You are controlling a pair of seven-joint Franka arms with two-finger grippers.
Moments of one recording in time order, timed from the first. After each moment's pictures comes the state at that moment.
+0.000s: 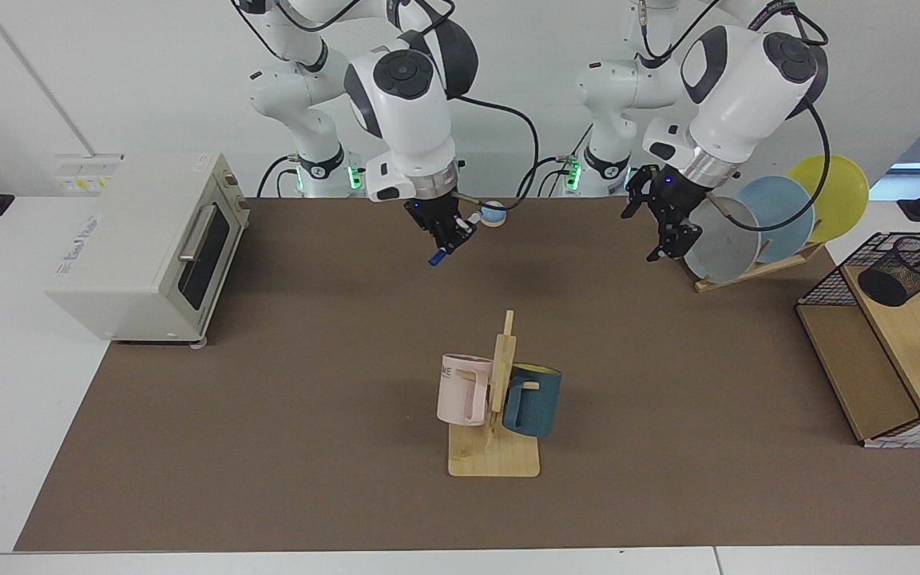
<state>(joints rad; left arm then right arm) -0.06 -0.13 -0.08 -1.98 -0.40 1.86 1.49 0.56 0.25 -0.02 -1.48 0.32 1.82 1.38</state>
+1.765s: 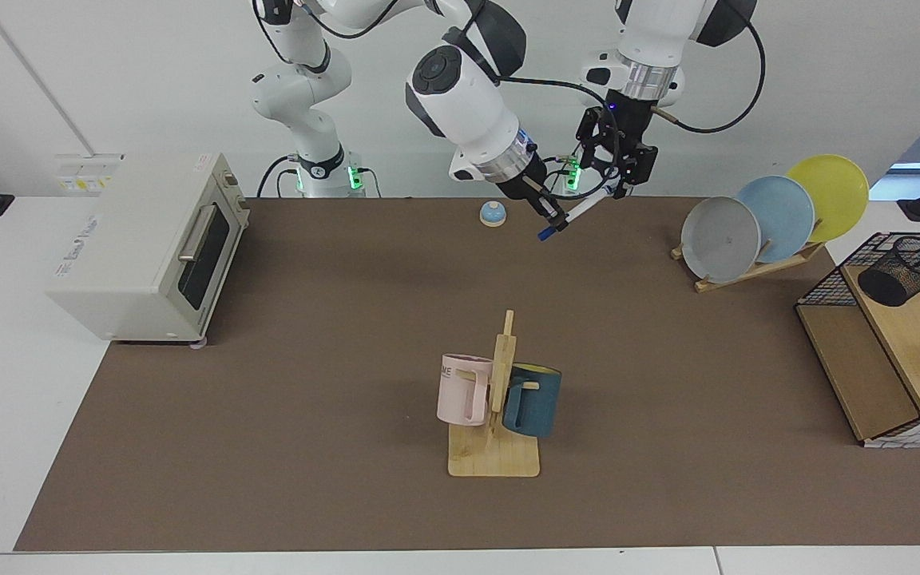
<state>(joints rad) -0.07 -0.42 -0.28 -2.11 -0.18 1.87 0.84 0.67 0.27 -0.02 -1.54 0.59 2.09 1.61</state>
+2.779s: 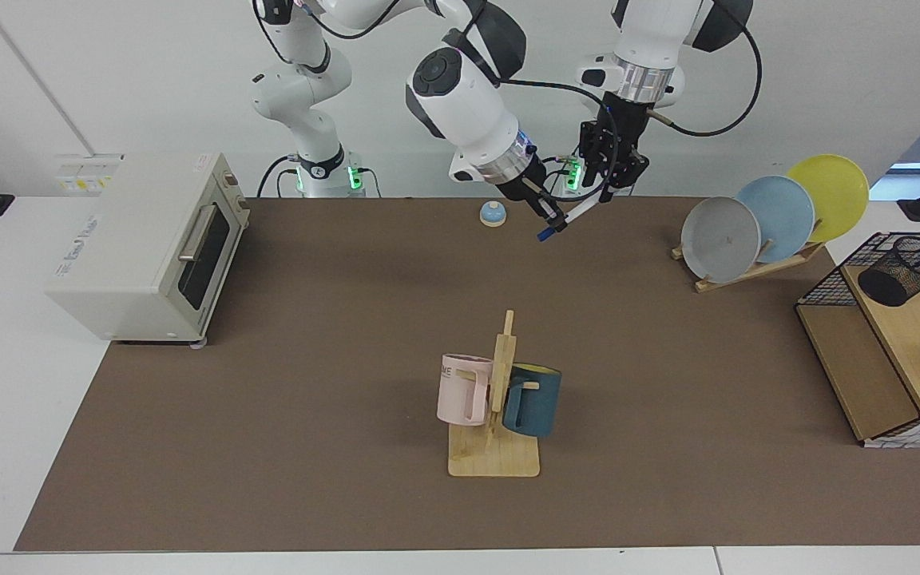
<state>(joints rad) -0.07 -0.40 -0.28 -2.10 -0.17 1.93 0.88 0.67 0.27 -0.02 -1.55 0.59 2.09 1.61</state>
